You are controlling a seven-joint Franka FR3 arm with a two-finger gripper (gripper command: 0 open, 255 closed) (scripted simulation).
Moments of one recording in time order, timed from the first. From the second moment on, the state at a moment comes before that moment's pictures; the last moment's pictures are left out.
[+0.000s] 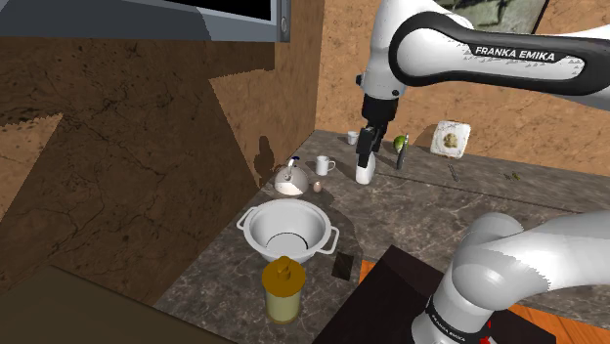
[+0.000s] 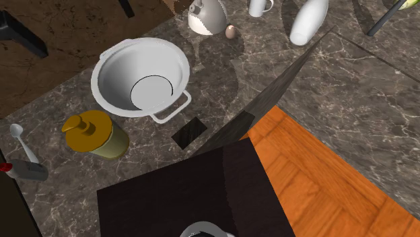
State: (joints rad) arm -0.01 -0.81 0.07 -2.34 -0.03 1.57 -0.15
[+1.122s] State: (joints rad) arm -0.03 -0.70 -0.03 -2.76 -0.07 2.09 -0.25
